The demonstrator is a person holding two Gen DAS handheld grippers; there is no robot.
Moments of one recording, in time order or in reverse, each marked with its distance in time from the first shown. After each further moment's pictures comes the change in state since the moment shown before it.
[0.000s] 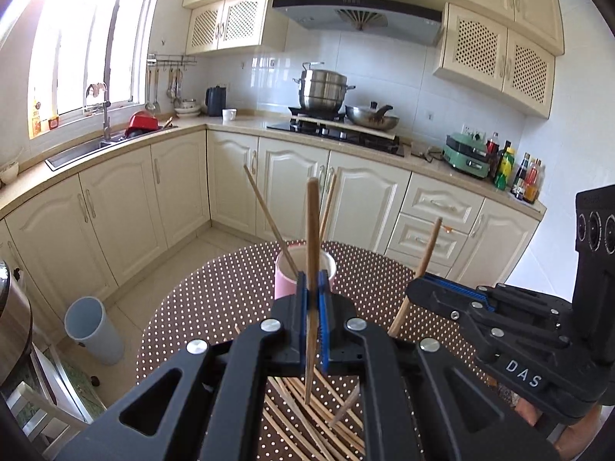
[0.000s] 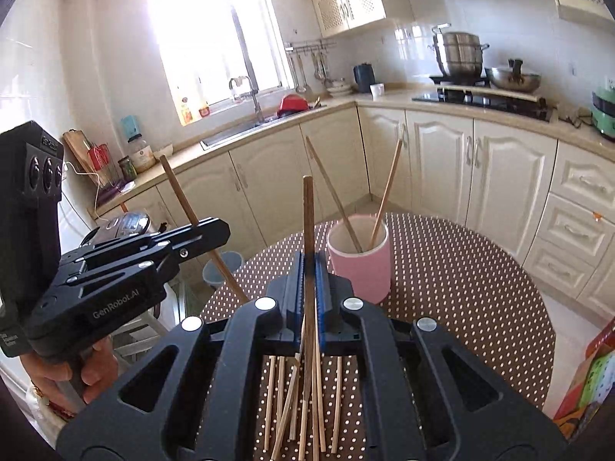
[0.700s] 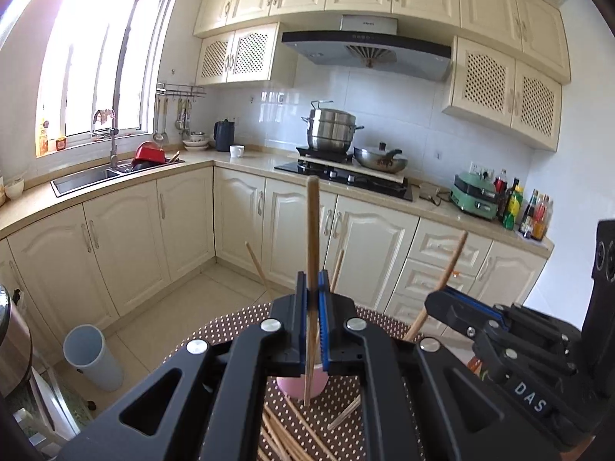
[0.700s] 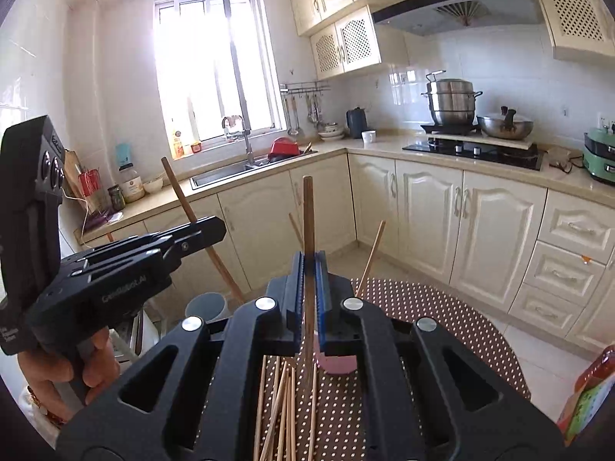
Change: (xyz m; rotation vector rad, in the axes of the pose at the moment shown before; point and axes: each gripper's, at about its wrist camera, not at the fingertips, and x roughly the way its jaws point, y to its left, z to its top) left arm 0.016 -0.004 0.069 -0.031 -0.135 0.025; right arm 0.000 -0.012 0.051 -0.045 -0.154 -0.050
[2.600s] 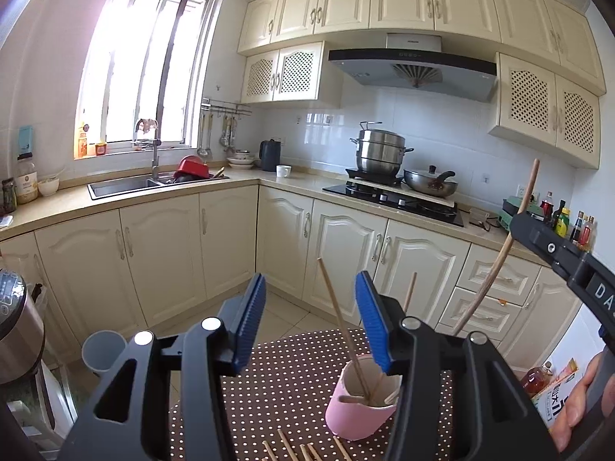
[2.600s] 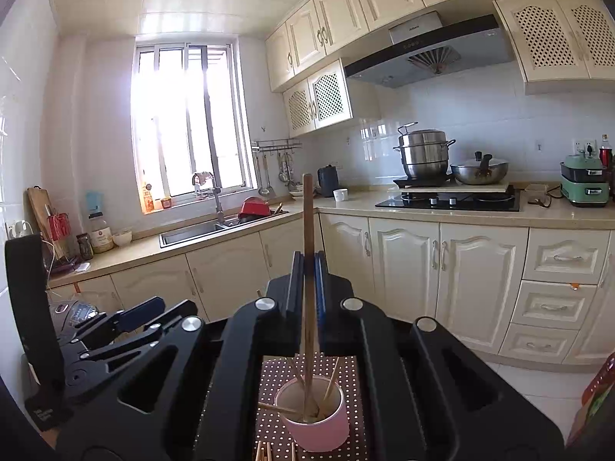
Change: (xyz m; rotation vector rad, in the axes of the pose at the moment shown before) left arm 0.047 0.046 -0.012 -0.037 -0.097 0.172; right arm 0.039 -0.013 0.022 0.018 -0.224 -0.106
